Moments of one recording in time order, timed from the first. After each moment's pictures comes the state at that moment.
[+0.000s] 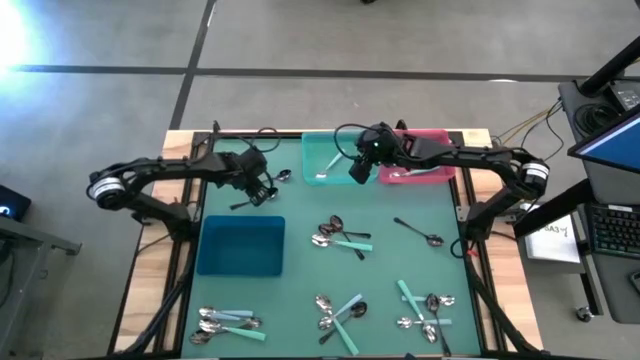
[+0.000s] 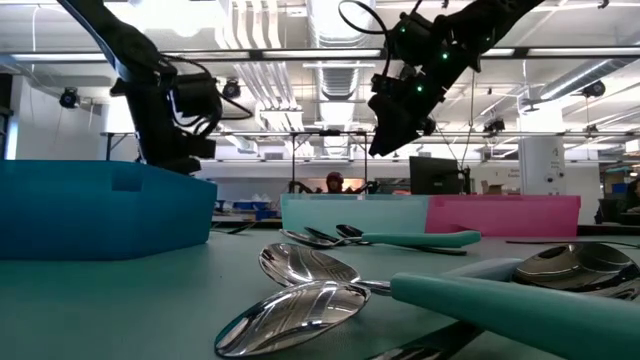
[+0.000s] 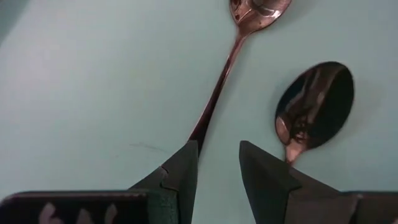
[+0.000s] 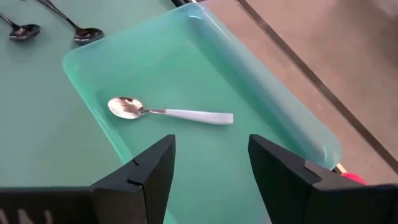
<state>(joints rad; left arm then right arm) 0.56 1.38 0.66 -0.49 -0.17 -0.08 -0.45 1.53 1.06 -0.26 0.18 0.00</state>
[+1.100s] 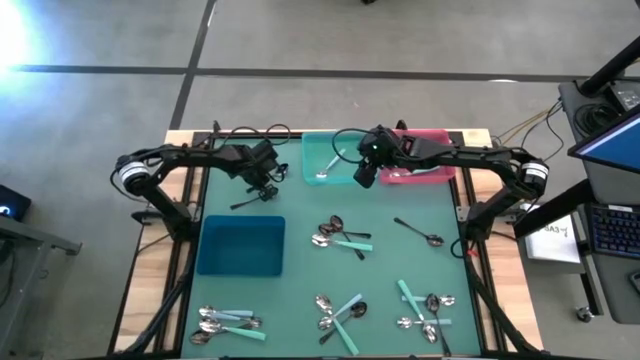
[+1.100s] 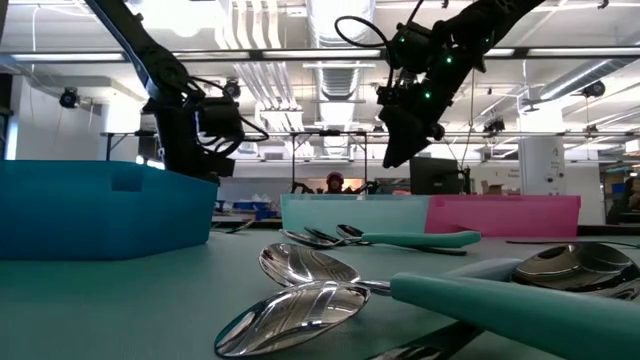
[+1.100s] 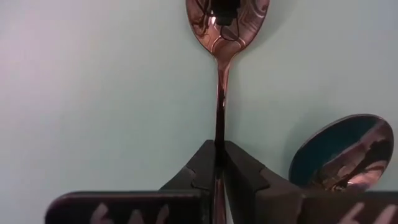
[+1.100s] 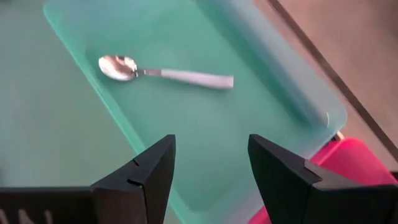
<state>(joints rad) 0.62 1.63 0.77 -0.47 -0.10 -0.02 -0.45 1.54 1.06 -0.39 0.18 0.00</state>
